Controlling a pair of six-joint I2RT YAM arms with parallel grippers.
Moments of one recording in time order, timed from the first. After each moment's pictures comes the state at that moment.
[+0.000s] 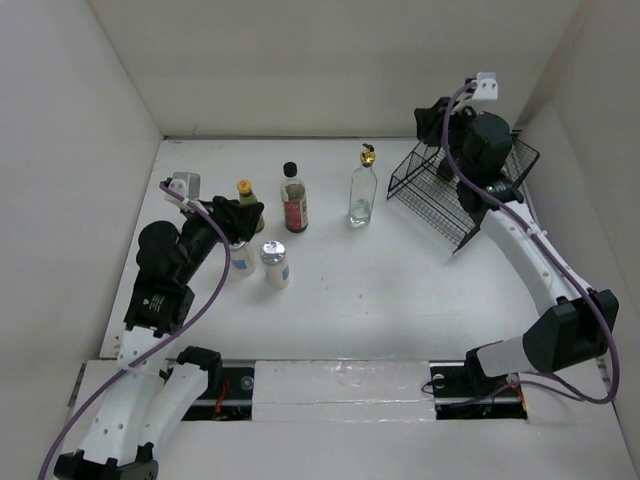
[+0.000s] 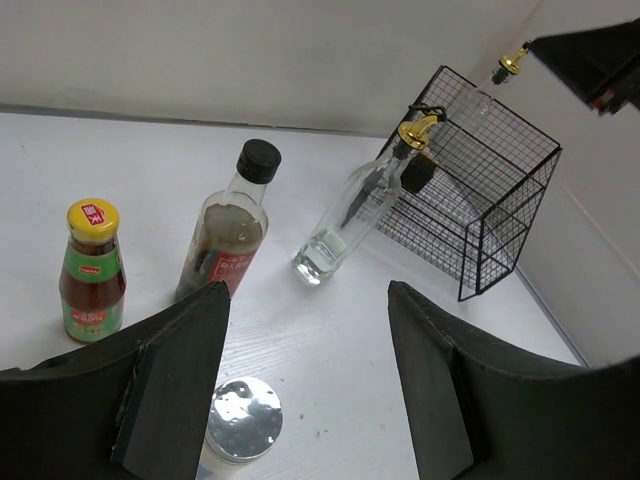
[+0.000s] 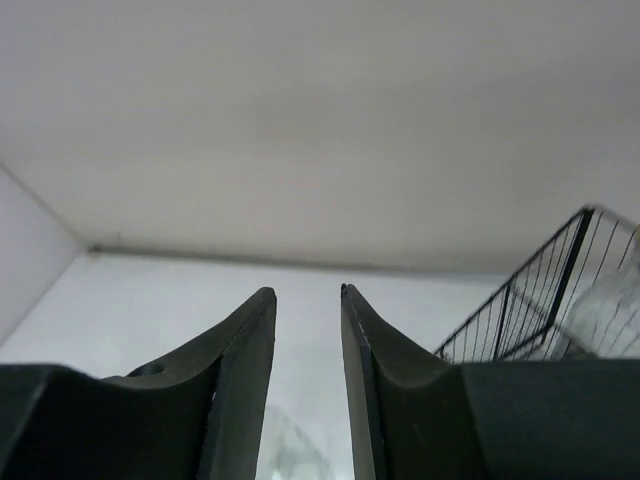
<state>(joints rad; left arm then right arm) -0.23 0.66 0.81 -0.14 0.24 -0.44 0.26 1.41 1.36 0.18 0.05 0.23</state>
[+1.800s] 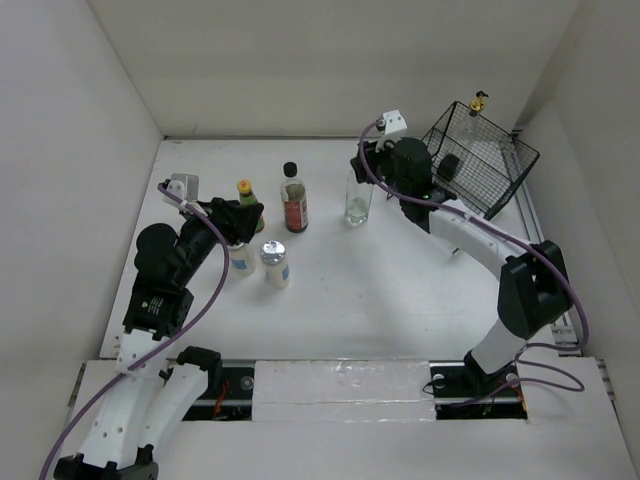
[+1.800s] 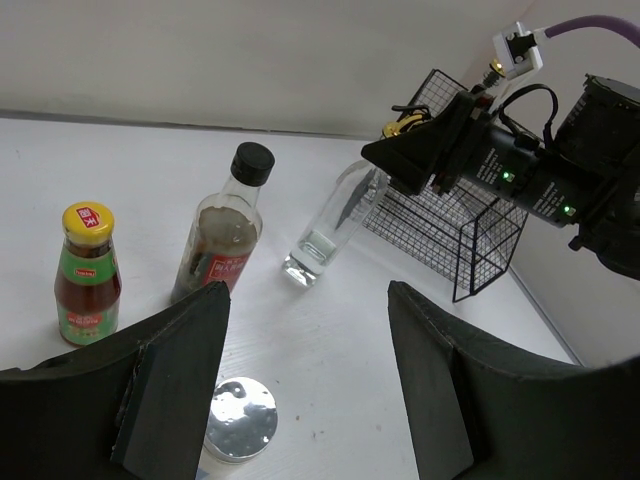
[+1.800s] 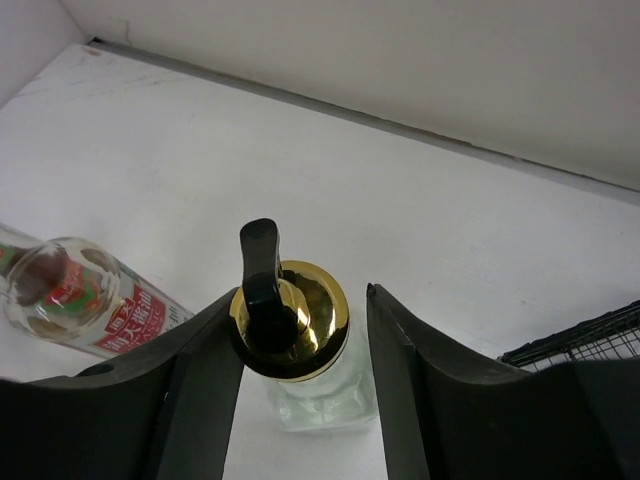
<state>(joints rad) -0.23 0.64 0.81 -0.14 0.25 -0.44 0.50 1.65 1.27 0.21 0.02 0.10</state>
